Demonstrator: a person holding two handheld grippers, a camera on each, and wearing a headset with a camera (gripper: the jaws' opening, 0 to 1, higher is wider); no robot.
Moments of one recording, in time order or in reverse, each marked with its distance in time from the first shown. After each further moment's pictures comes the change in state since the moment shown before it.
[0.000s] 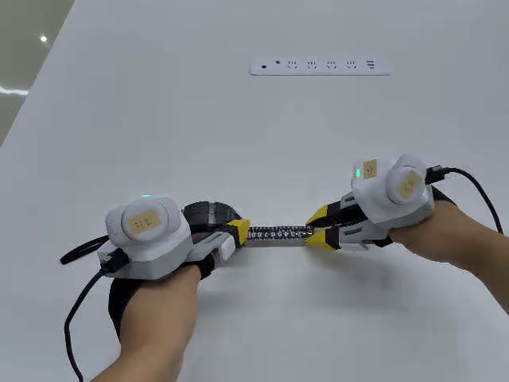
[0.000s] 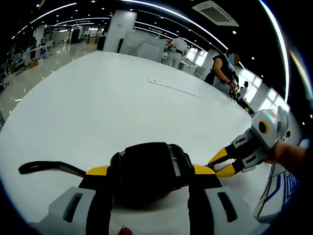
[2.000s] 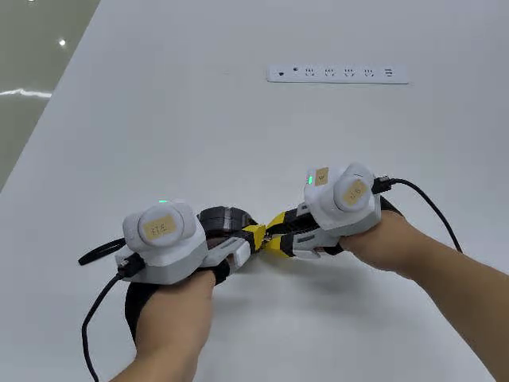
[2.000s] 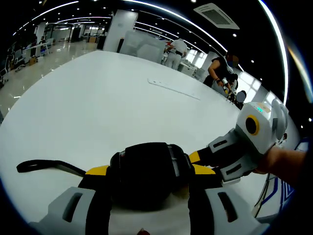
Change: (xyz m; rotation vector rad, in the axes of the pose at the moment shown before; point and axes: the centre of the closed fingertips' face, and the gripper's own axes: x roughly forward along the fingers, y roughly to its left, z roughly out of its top) left arm -0.001 0.001 0.001 -0.024 -0.006 -0.019; right arm 0.058 0.014 0.059 0.001 -0.086 0.048
